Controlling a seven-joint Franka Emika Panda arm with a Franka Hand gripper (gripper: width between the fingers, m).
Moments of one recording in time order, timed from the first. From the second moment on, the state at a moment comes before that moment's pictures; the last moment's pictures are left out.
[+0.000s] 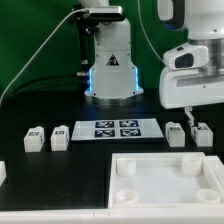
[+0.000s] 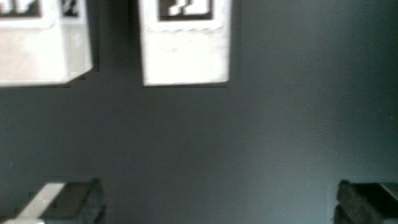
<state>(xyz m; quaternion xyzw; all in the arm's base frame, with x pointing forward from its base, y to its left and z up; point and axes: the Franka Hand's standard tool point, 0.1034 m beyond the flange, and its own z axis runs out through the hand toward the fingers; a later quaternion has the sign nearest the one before) 0.422 0.187 0.054 -1.00 0.02 0.01 0.05</state>
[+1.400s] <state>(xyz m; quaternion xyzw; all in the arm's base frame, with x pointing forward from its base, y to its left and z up) 0.397 0.189 0.029 -0.92 0.01 0.38 0.02</state>
